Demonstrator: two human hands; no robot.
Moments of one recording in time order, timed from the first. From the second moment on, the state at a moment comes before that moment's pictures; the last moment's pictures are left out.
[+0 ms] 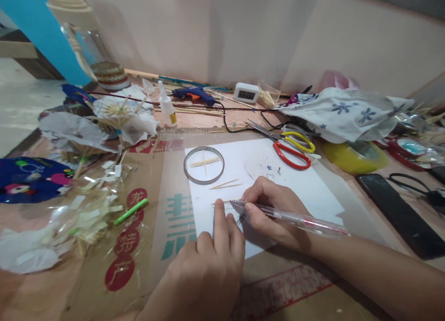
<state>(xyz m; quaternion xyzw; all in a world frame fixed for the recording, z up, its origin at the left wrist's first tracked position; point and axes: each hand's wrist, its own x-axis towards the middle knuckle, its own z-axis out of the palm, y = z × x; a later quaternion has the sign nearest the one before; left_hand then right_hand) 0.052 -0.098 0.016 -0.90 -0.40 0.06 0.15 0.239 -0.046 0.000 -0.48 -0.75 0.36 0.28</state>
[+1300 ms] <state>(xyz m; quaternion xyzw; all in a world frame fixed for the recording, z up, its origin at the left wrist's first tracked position) 0.048 -0.097 0.006 -0.91 -0.38 0.05 0.17 0.243 -0.039 0.008 -0.44 -0.77 0.32 0.34</state>
